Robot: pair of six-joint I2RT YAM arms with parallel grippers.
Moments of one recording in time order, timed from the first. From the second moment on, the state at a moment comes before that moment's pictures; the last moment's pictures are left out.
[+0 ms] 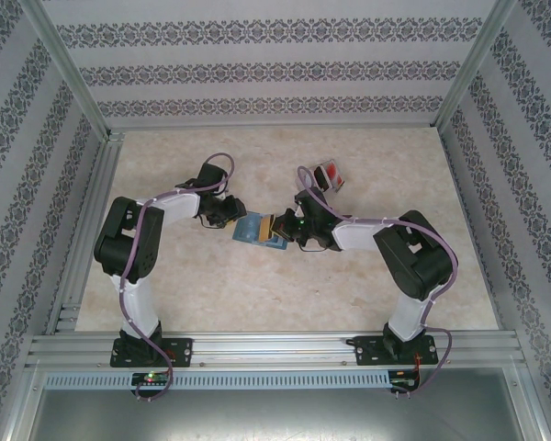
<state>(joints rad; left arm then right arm) -0.29 1.92 1.17 -0.34 0.35 -0.69 0.57 1.79 0.86 0.18 -0.42 1.10</state>
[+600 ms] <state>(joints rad) -0.29 1.89 1.08 -0.23 0.34 -0.69 0.60 1.89 0.90 0.23 -0.41 1.08</state>
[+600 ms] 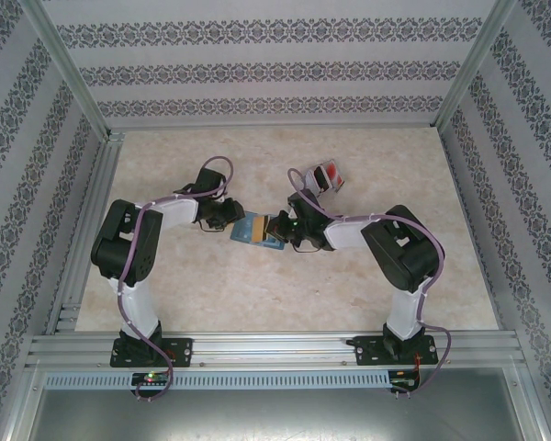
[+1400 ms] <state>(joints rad) -0.29 1.85 0.96 -0.07 0.34 -0.75 0.64 1.93 0.97 0.24 -0.29 0.99</state>
